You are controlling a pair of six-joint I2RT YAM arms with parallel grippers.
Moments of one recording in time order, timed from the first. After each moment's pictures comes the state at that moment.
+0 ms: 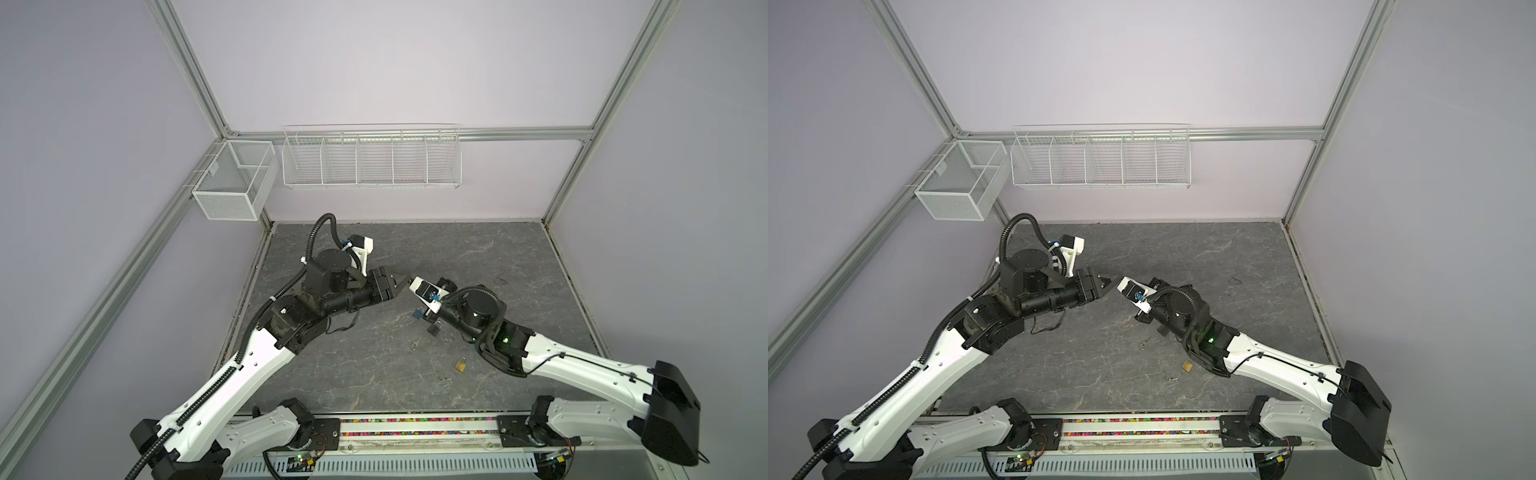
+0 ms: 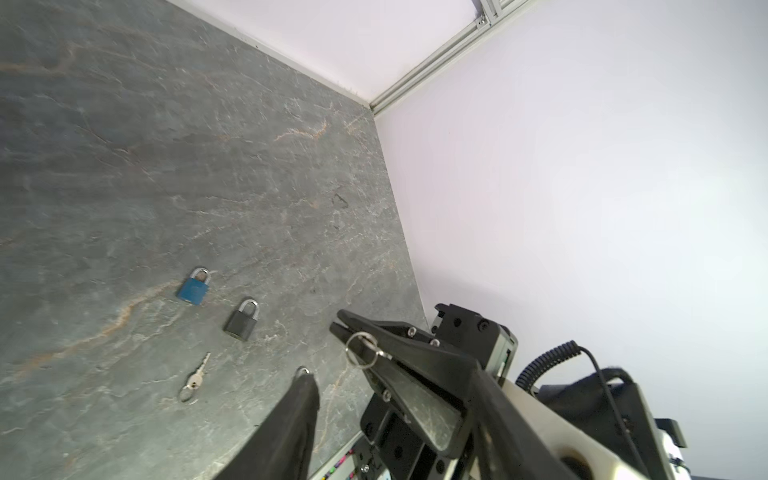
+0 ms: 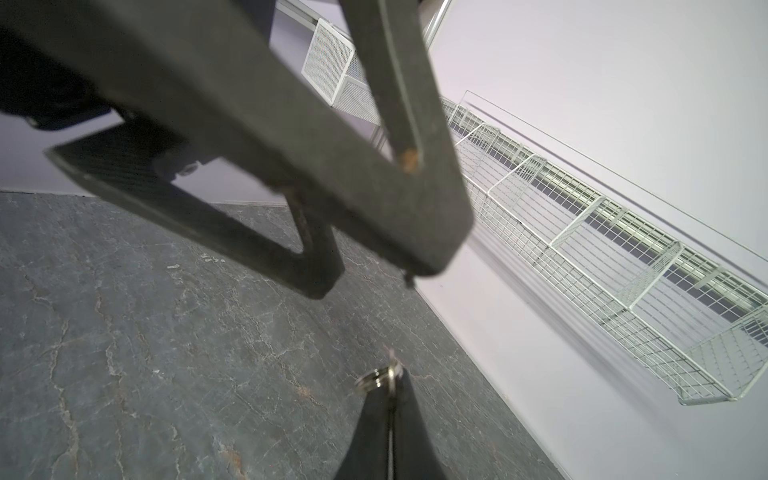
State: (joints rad) left arm -0.75 1.07 1.20 -0.48 0.29 -0.91; right arm 0.97 1.19 0.79 0.37 0.12 -0.48
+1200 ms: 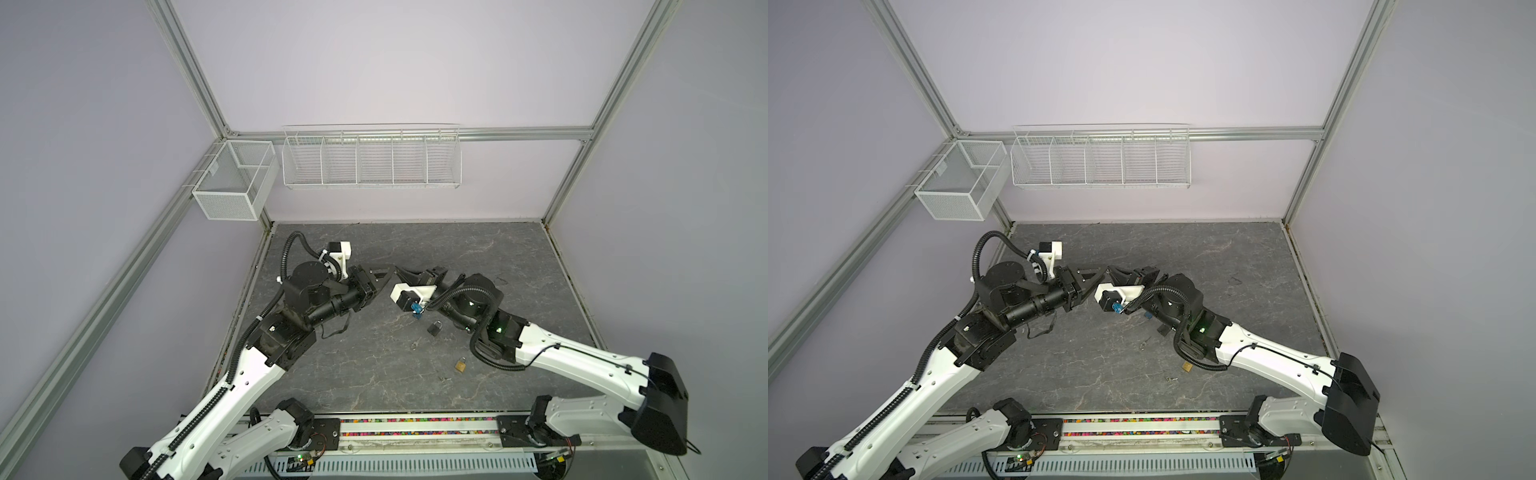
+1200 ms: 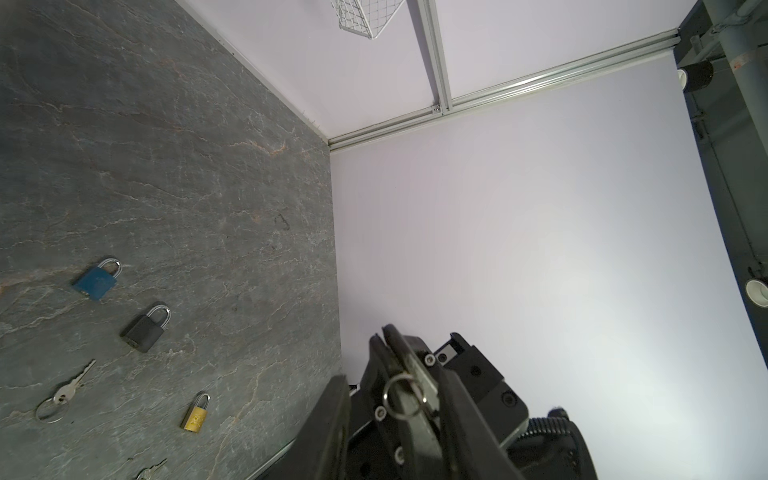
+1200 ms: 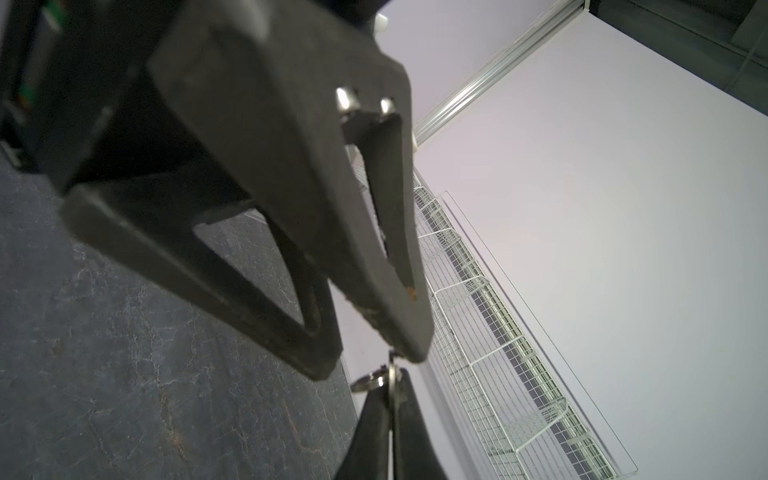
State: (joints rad) left arm -0.67 0.93 1.03 -0.24 0.32 -1.25; right arm 1.00 1.28 0.96 0.38 0.05 -0.92
